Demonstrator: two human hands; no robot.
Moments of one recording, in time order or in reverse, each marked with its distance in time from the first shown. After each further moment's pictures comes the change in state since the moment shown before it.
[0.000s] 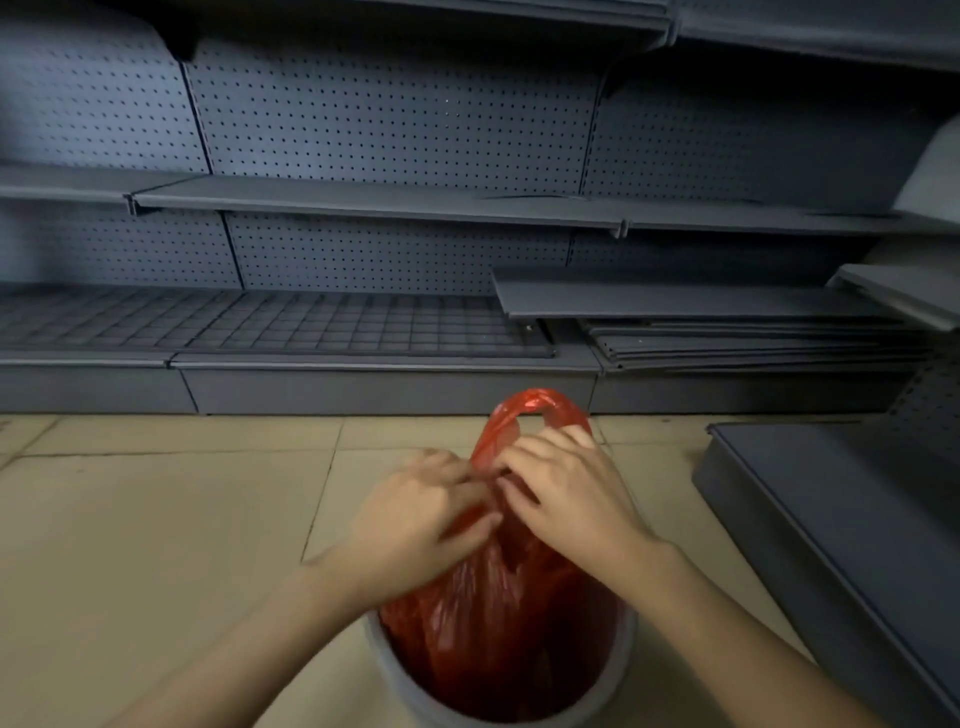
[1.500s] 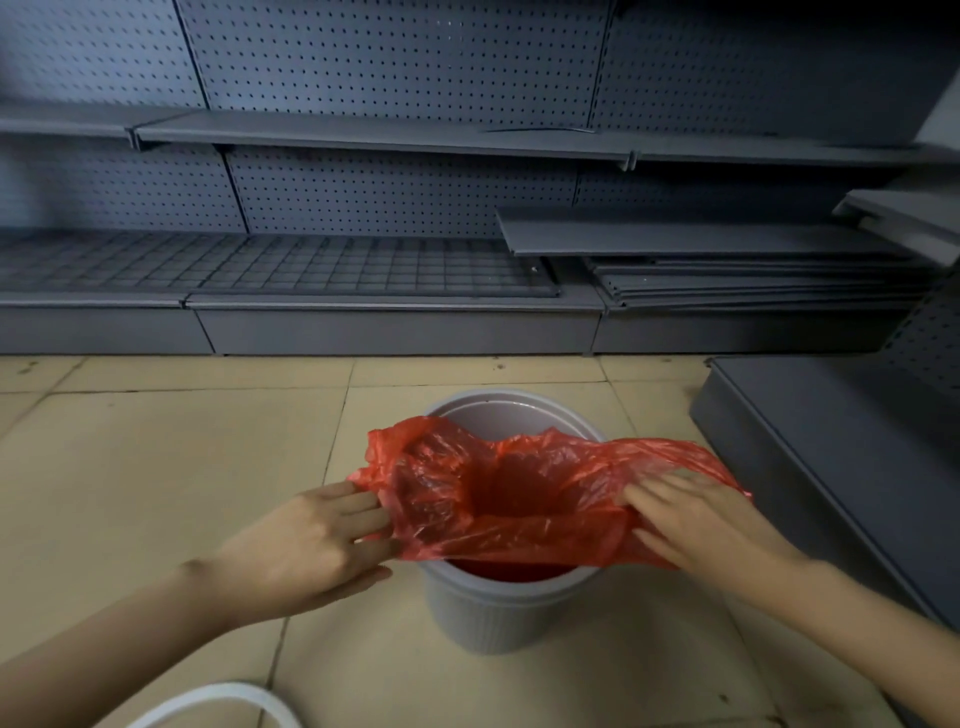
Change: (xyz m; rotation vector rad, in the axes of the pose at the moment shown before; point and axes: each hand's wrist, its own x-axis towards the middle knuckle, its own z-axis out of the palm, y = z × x) left_hand -0.124 -0.019 -0.007 0.259 -0.134 0.415; right_hand -0.140 0.045 -0.018 -0.190 -0.332 -0.126
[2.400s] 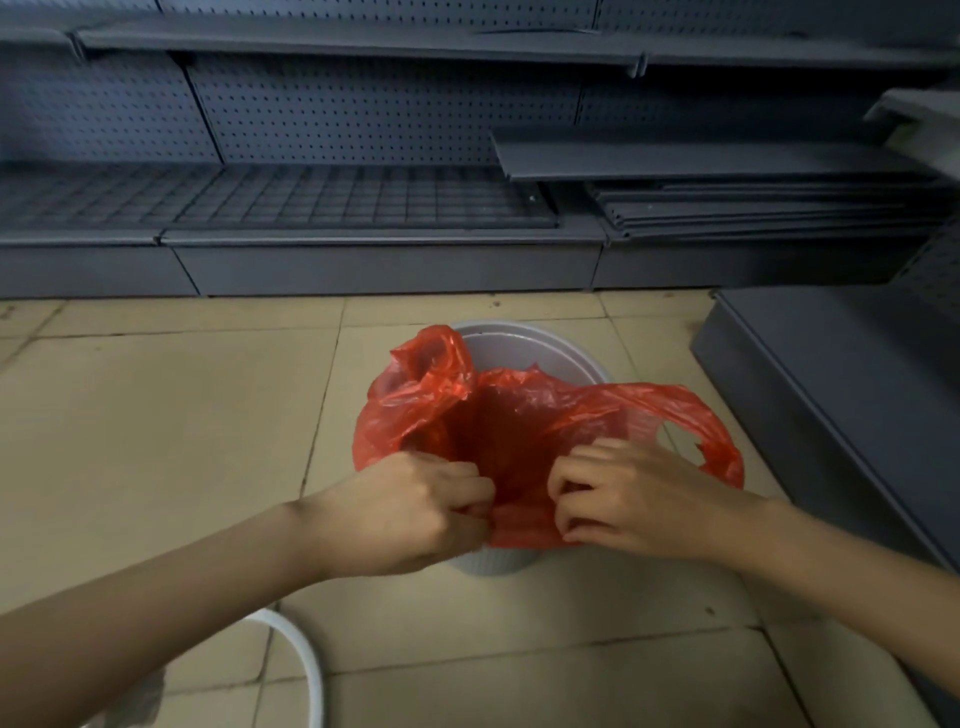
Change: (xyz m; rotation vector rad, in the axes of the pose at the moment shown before) left_hand 0.058 0.046 0.004 -0.282 -0.042 0.147; right_hand 0.016 -0.046 -0.017 0.310 -0.054 -0.414
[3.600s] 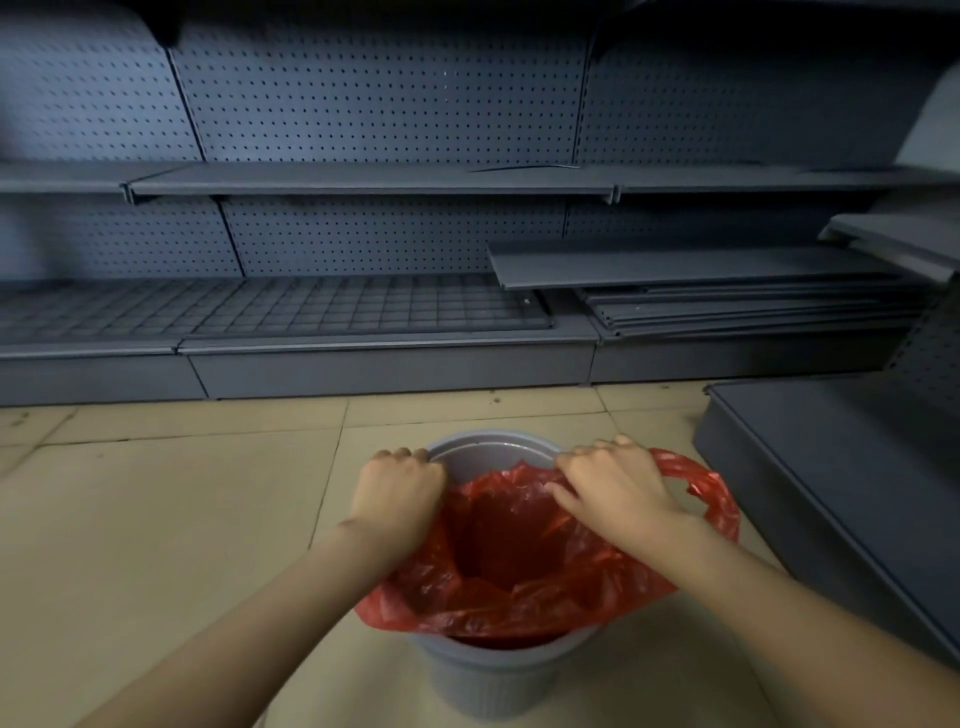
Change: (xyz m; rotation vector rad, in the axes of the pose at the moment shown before) left_hand 0.051 -0.084 0.008 0.504 -0.177 -0.880; right_hand 0.060 0.065 -0.010 -0.307 0.040 0.672
